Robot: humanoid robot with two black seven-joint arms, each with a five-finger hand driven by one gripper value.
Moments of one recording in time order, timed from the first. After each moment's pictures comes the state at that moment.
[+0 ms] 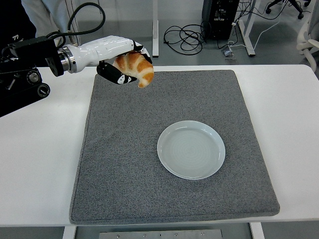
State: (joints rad) left arm -1.41 0.52 0.03 -1.16 1.18 0.09 -0.28; right arm -0.11 0.00 0.02 0.14 -0.08 -0.05 0.23
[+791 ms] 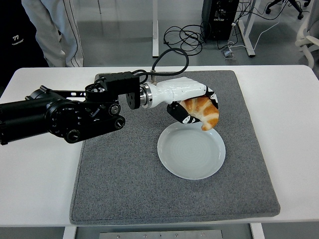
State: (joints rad) left arm -1.37 0.13 0.11 -1.05 1.18 0.13 -0.23; right arm -0.11 0.00 0.02 0.14 -0.08 -0.05 0.23
